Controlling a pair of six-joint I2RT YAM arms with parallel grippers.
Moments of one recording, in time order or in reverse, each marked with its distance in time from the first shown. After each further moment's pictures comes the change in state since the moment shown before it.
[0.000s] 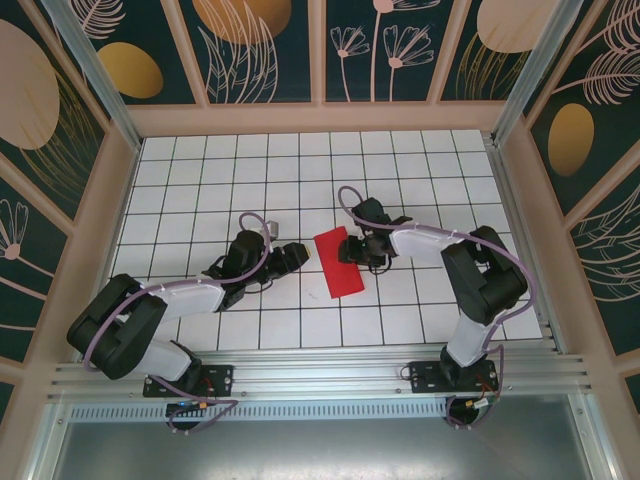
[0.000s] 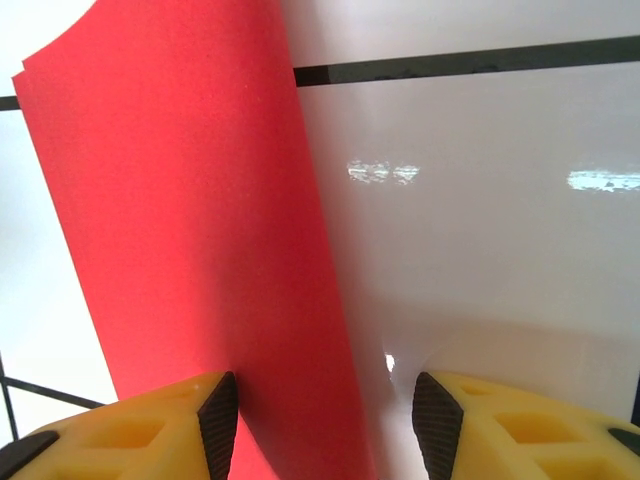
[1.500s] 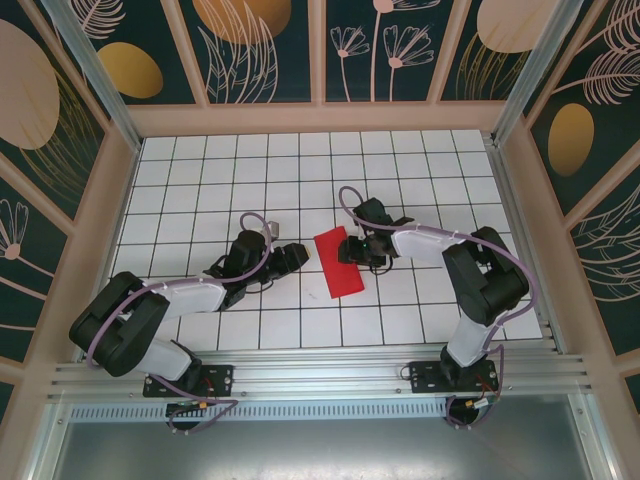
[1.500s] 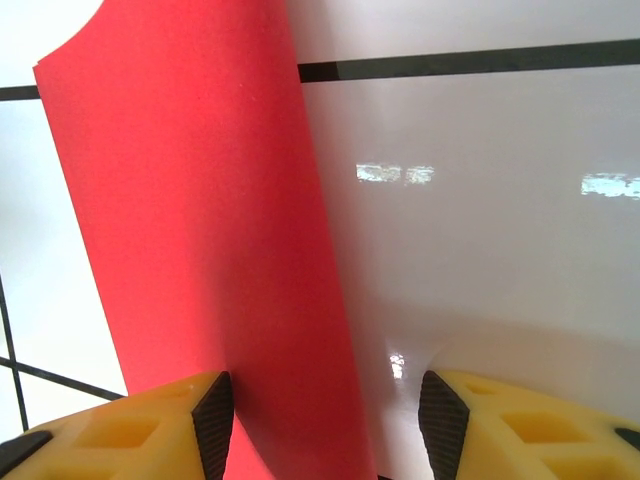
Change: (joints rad) left arm -0.001 0.018 0.005 0.000 -0.004 0.000; right arm -0.011 -0.014 -0.019 0.026 -0.039 -0.026
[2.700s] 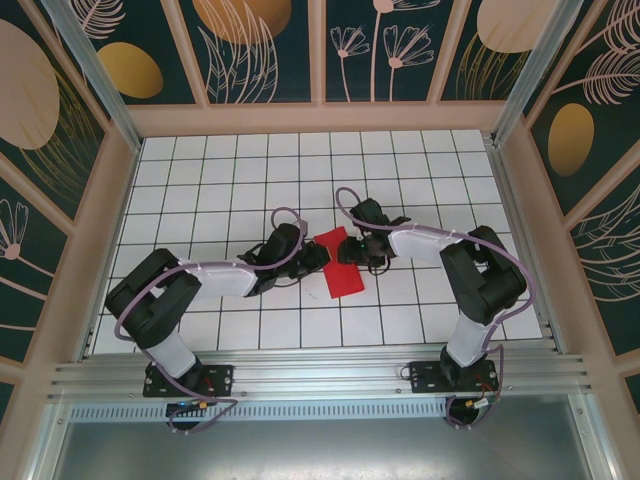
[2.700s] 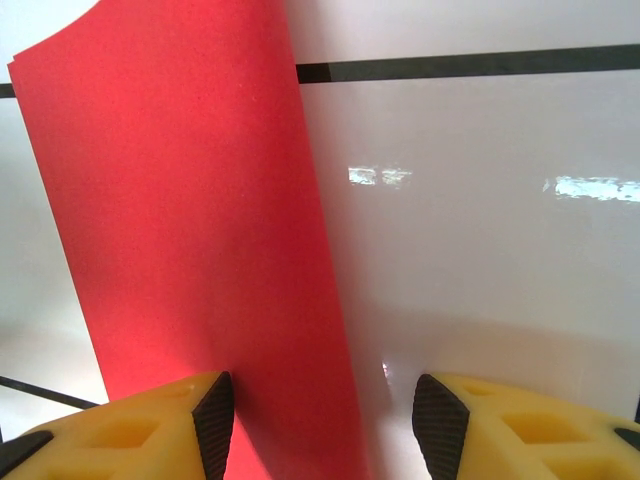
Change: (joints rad) left arm -0.150 0.223 0.249 -0.144 -0.116 -0.104; right arm 0.016 0.016 0.015 -0.018 0.045 0.000
